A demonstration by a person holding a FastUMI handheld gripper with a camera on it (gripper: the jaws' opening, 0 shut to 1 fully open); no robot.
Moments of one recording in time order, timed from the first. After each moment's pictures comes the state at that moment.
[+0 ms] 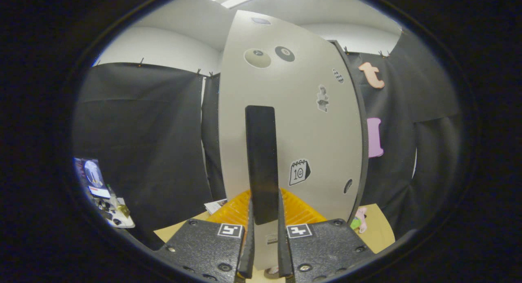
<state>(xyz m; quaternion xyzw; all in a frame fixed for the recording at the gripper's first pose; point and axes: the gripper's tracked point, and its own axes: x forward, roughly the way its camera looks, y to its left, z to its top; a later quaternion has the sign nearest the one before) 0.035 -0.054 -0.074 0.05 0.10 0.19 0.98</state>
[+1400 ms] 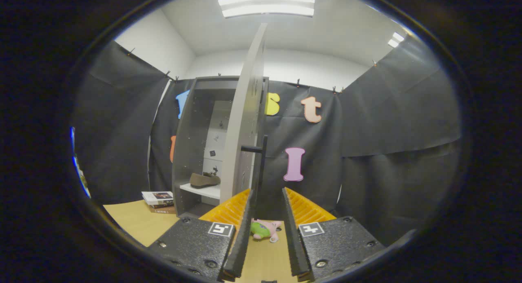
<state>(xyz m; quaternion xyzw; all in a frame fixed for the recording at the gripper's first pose) -0.016 -0.240 -0.017 -0.04 0.01 -0.01 1.00</state>
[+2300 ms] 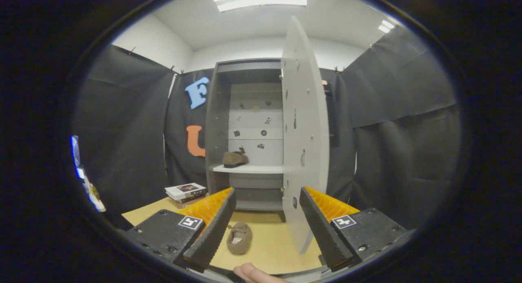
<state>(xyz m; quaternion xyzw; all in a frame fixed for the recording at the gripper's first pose) -0.074 -0.080 -0.148 0.01 0.06 0.01 1.00</state>
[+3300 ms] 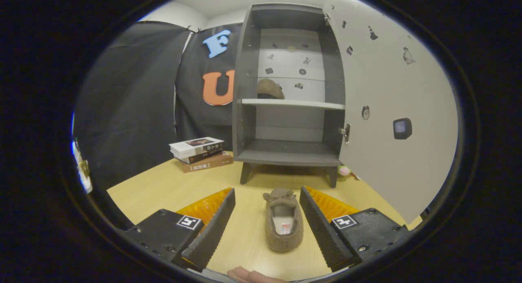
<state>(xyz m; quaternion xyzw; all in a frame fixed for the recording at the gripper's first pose) 0.043 0.050 -0.388 -0.02 0.21 0.05 0.98</state>
